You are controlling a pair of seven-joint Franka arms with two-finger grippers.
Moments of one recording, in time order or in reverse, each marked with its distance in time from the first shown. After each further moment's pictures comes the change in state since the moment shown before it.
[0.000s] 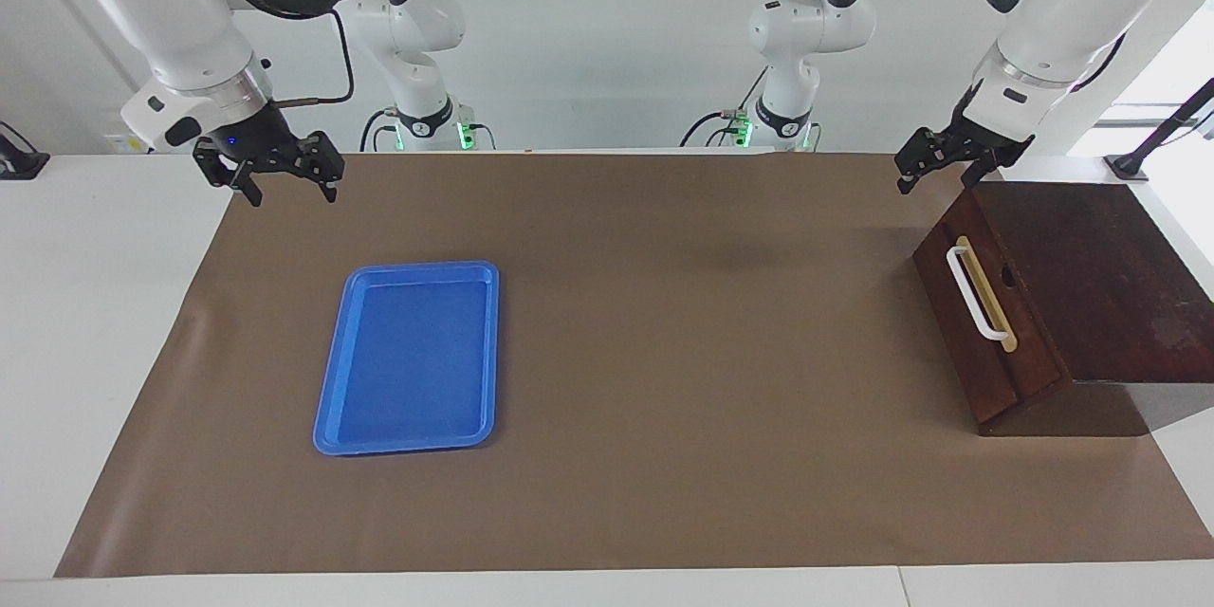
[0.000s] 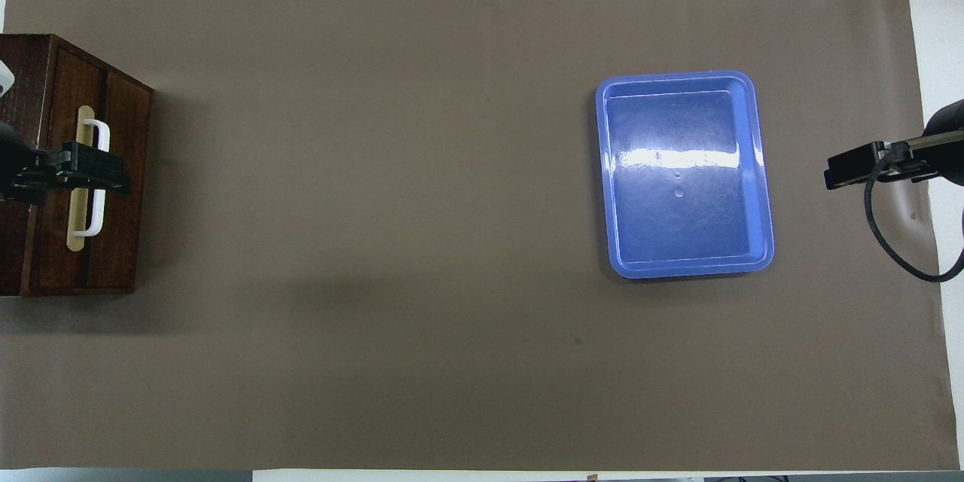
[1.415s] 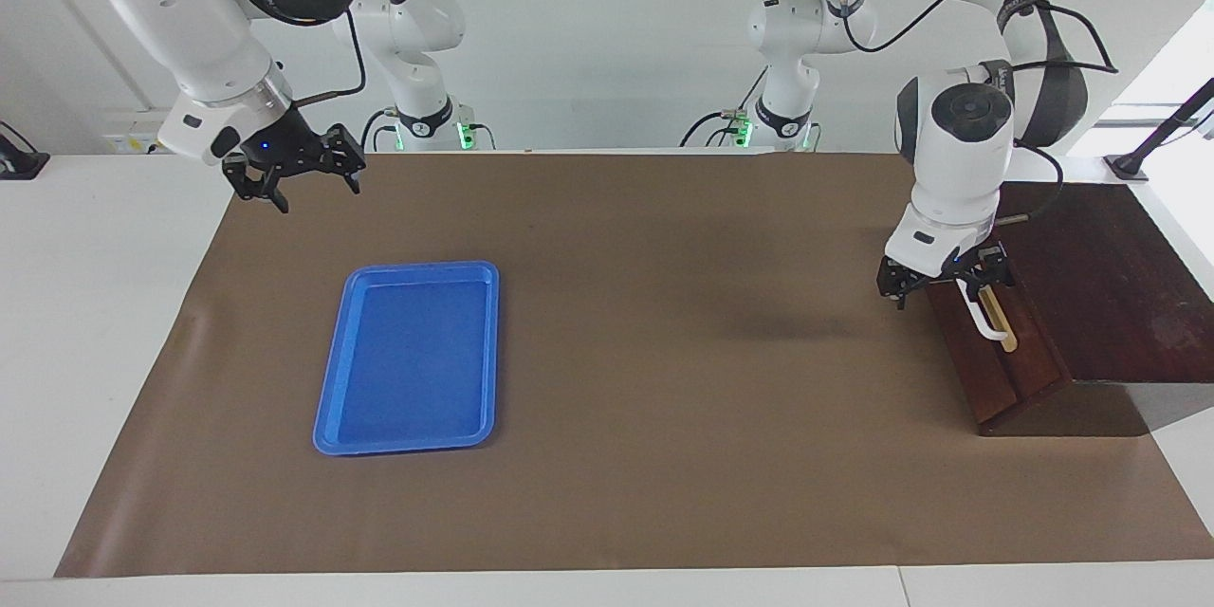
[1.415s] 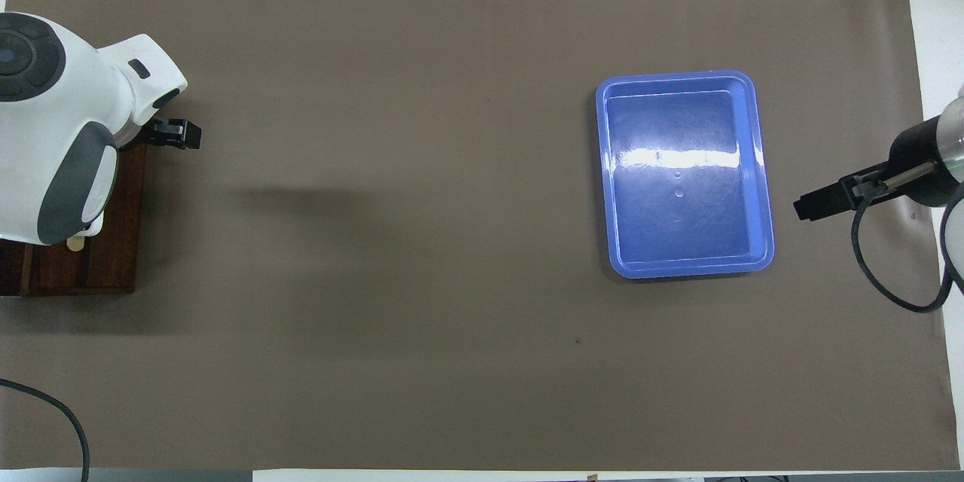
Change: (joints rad) left arm -0.074 0.207 0.001 -0.166 0.425 0.468 -0.048; right arm 0.000 -0.039 0.008 -0.106 0.119 0.006 -0.262
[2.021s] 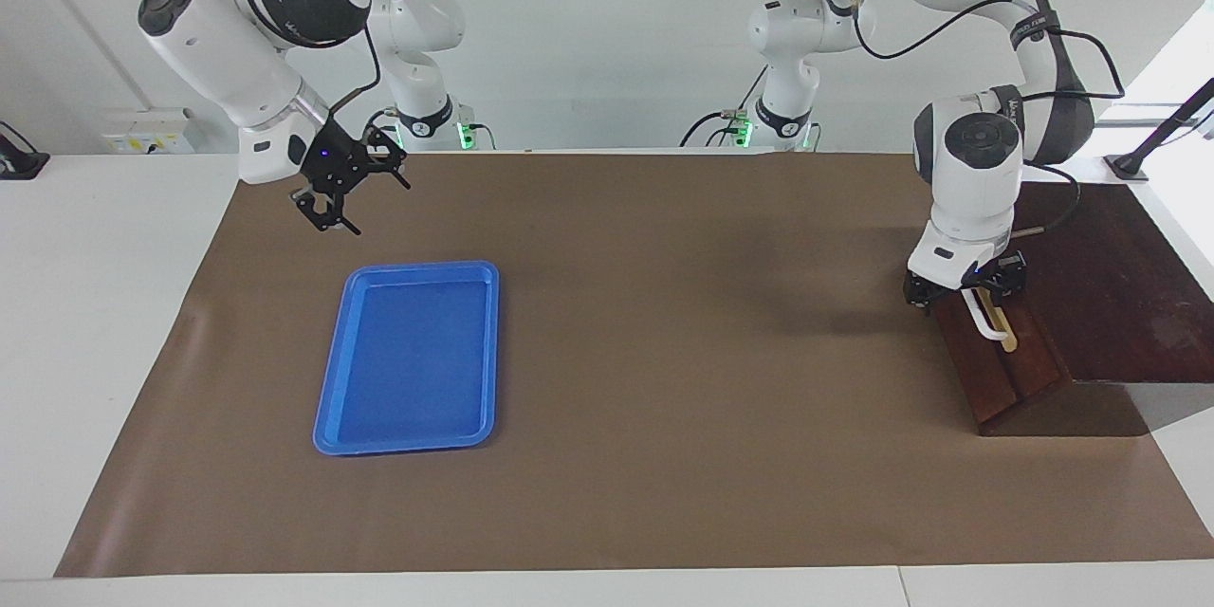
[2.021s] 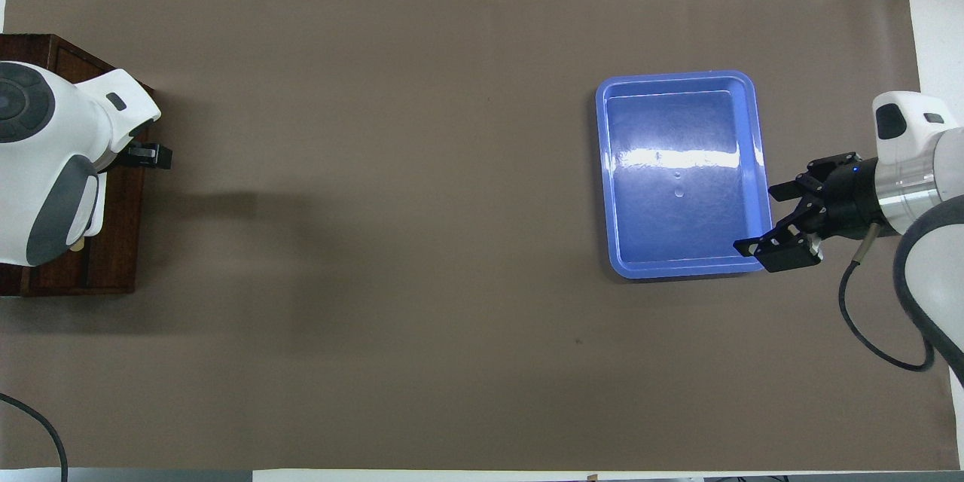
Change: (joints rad) left arm 0.094 -0.013 0.006 -0.138 0.069 0.147 0.001; right arm 0.000 -0.072 -0.002 -0.262 0.271 0.216 -0.661
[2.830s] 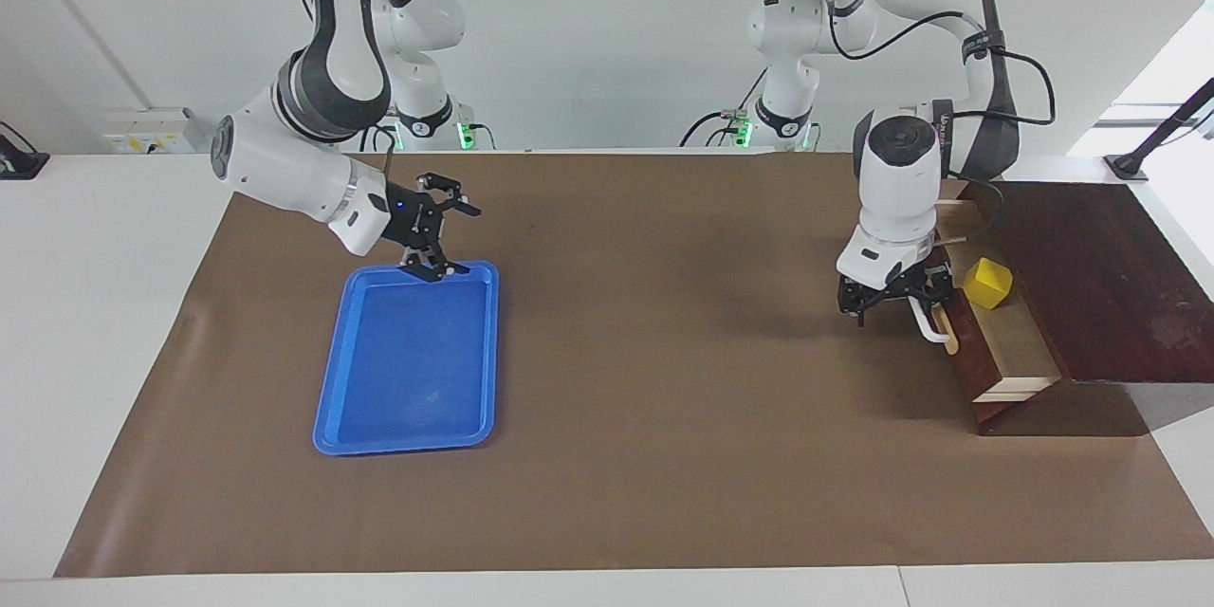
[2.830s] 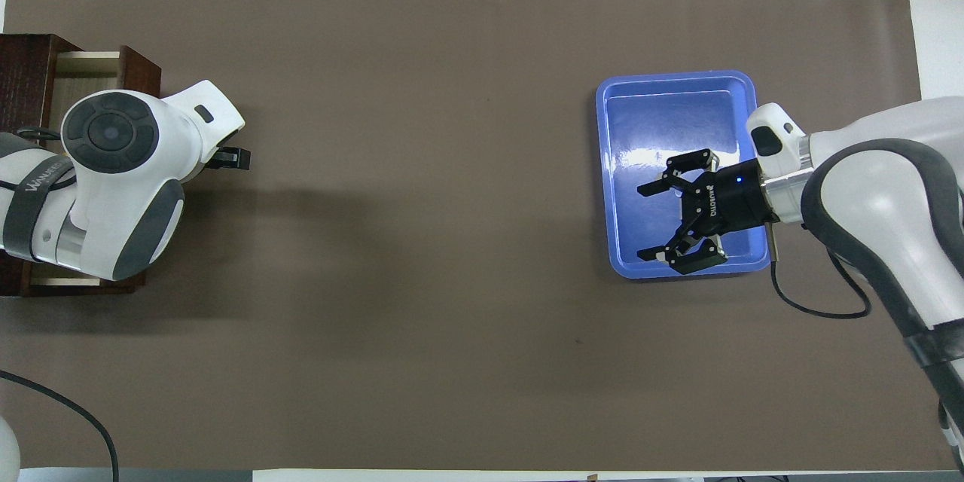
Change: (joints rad) left arm -0.149 -0.005 -0.016 -0.051 -0.041 0.079 -0.155; right arm 0.091 0.172 0.005 -0.046 0.461 0.032 -0.603
